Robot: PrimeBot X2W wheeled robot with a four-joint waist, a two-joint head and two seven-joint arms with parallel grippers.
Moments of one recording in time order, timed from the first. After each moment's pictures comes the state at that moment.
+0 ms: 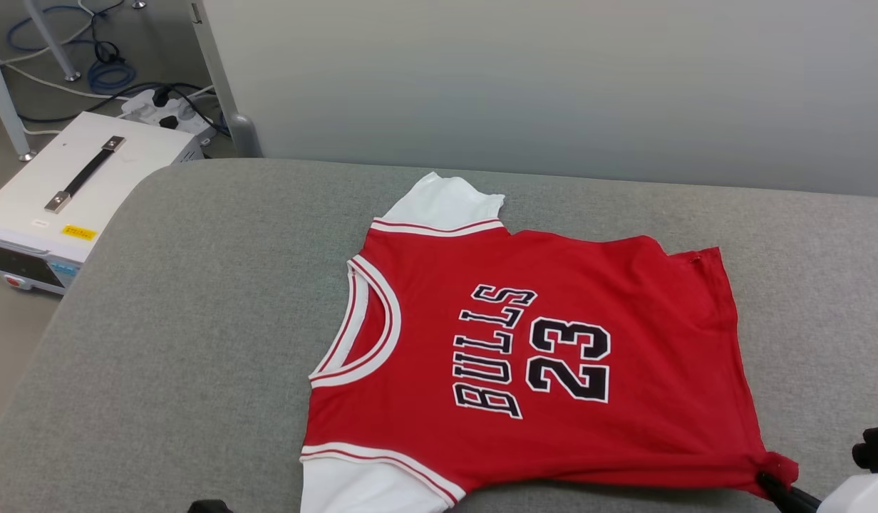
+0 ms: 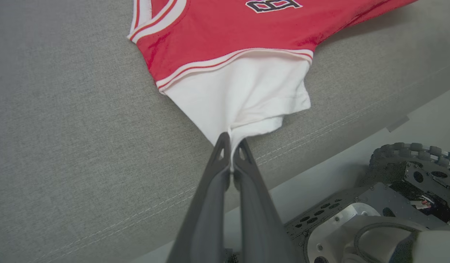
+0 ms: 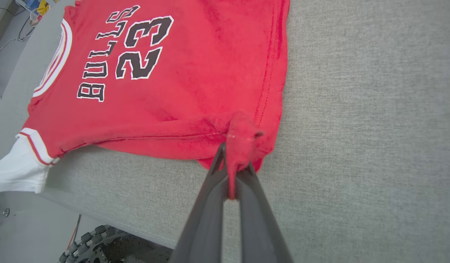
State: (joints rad) left arm 0.16 0.80 -0.65 -0.16 -0.67 -0.04 0.09; right arm 0.23 -0.35 -0.02 -0.03 0.71 0.13 0.51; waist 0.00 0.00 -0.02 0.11
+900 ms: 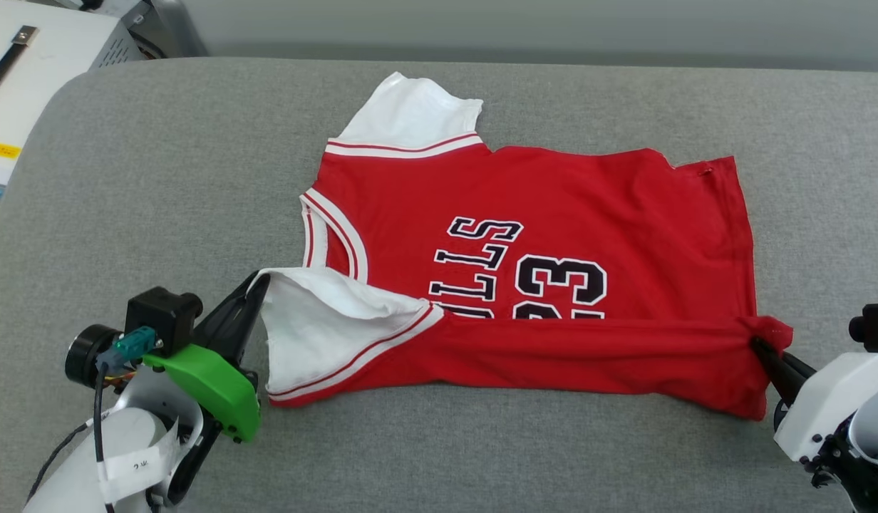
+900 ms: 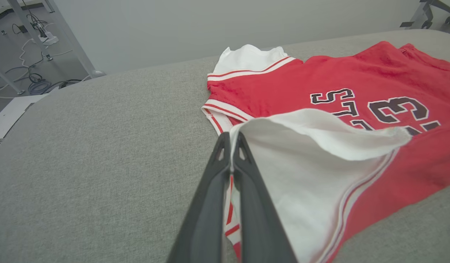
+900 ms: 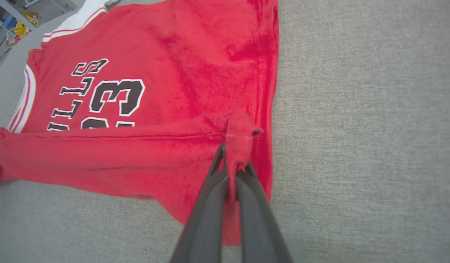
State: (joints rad) left arm -0.29 0.60 -0.52 0.14 -0.62 -0.01 -0.11; right arm -0.04 -0.27 -0.06 -0.03 0.58 0.13 0.51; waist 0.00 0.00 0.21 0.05
